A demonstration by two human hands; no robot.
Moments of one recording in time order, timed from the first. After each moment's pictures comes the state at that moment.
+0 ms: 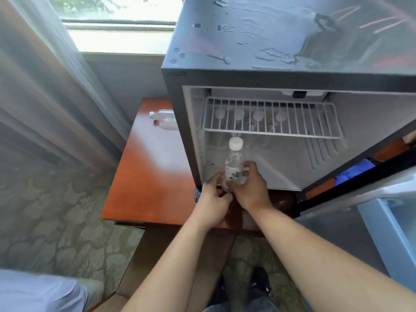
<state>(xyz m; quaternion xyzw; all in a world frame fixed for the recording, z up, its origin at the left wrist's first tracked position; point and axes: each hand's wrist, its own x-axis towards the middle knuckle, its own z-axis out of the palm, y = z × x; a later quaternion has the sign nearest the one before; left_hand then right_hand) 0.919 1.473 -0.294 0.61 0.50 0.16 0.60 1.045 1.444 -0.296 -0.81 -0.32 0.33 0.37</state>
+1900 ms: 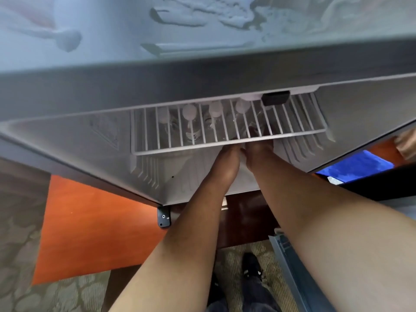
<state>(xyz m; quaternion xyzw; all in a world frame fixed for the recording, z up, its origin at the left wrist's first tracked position) 1.104 1.546 -0.297 0.53 0.47 0.05 0.70 1.219 1.545 -0.372 -0.68 0.10 0.38 0.62</state>
